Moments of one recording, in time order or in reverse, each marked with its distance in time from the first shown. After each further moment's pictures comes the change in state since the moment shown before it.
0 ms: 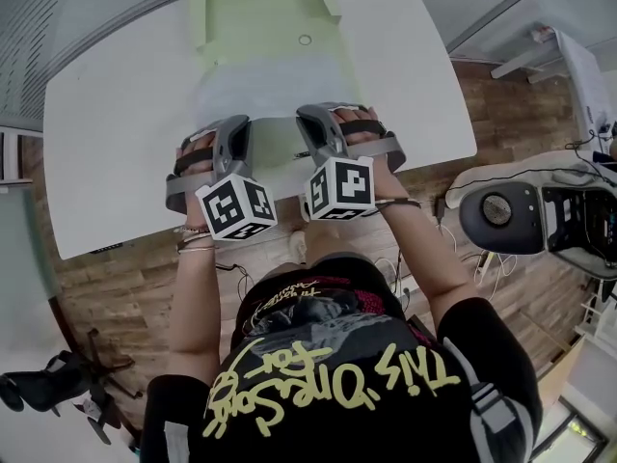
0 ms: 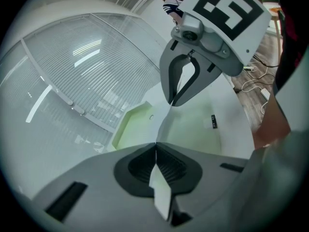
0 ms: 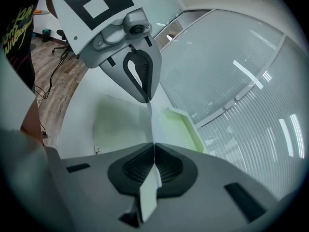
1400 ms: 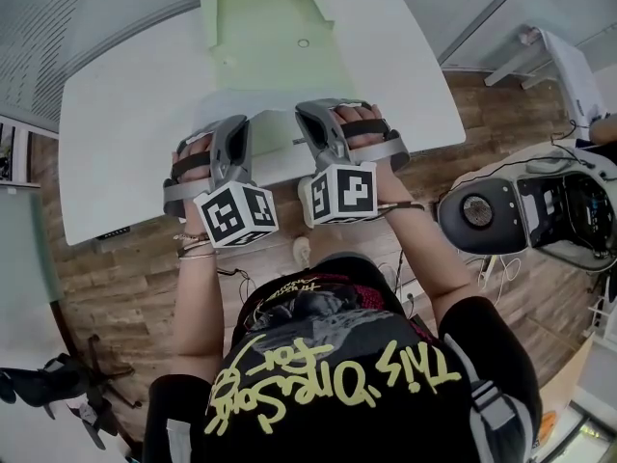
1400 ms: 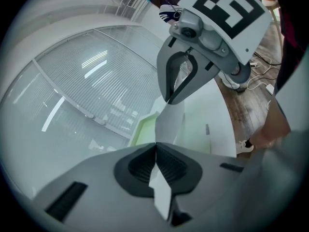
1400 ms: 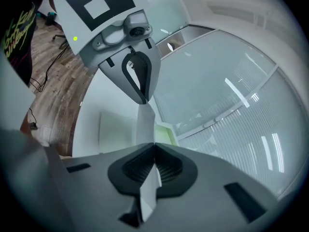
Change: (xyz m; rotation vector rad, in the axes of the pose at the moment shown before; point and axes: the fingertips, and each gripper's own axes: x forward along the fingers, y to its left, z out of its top) left arm -0.070 0.019 0.007 0.033 -0.038 0.137; right arm -0.059 -0.016 0.049 -0.092 -0.038 -0.168
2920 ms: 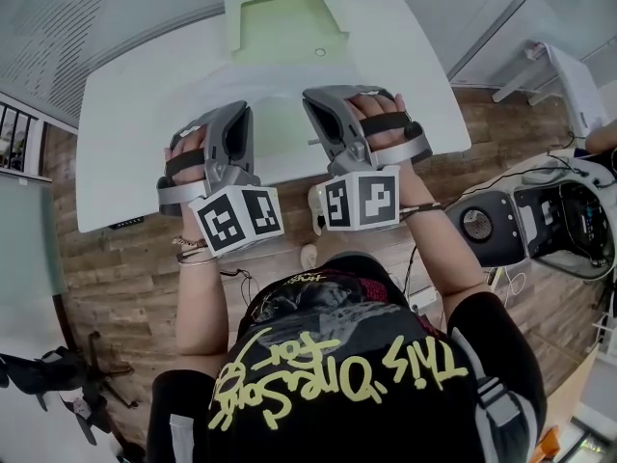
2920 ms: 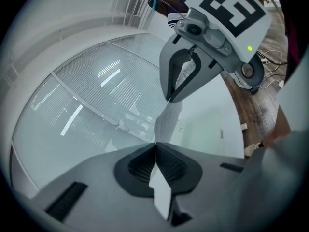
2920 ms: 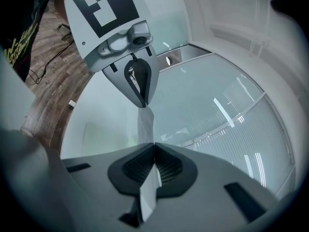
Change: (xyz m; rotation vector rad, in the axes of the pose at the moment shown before) left arm -0.048 0.065 0.040 0.000 -0.041 0.187; right arm -0.054 -0.072 0.034 -0.103 -0.109 -0.173
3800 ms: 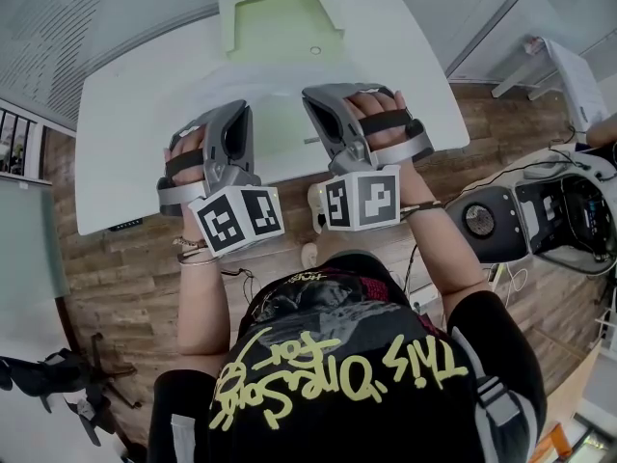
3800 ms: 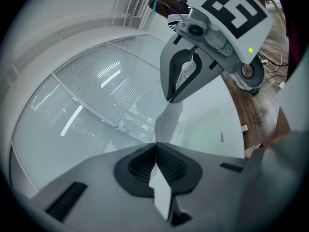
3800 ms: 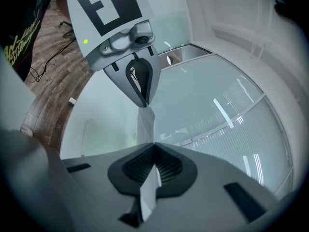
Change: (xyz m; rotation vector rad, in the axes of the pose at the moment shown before) left arm -0.001 -0.001 -0.001 -0.010 -0.012 0.000; right arm 0.000 0.003 0.001 -0.020 0.013 -0.005
